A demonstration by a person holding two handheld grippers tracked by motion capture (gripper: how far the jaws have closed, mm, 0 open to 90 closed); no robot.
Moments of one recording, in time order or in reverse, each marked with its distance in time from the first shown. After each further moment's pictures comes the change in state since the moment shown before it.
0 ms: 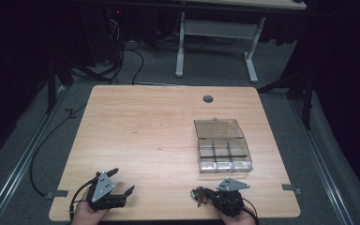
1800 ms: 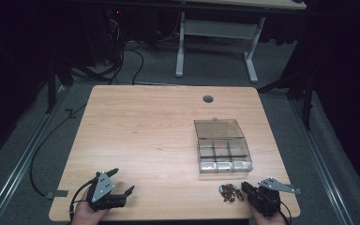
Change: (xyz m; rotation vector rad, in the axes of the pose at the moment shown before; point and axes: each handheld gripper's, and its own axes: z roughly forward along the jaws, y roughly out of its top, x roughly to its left) left arm 0.000 0.000 0.000 0.003 0.003 -0.002; right arm -0.069 -0.036 -0.058 -0.096 -0.250 0.241
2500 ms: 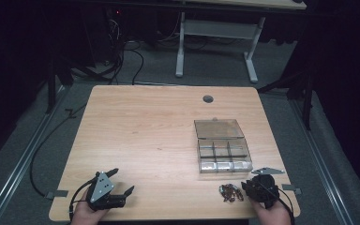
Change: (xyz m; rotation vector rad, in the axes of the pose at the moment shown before) left arm 0.001 0.000 -0.001 -0.013 -0.015 -0.003; right arm 0.003 0.038 0.007 0.284 -0.082 -0.034
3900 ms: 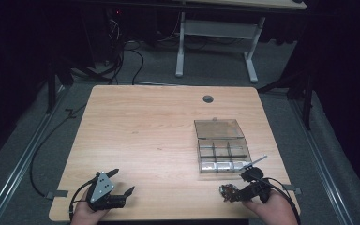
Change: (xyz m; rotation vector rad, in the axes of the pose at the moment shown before) left arm 0.000 0.000 0.000 0.007 -0.011 0.001; right arm 0.022 0.035 -0.004 0.393 0.151 -0.087
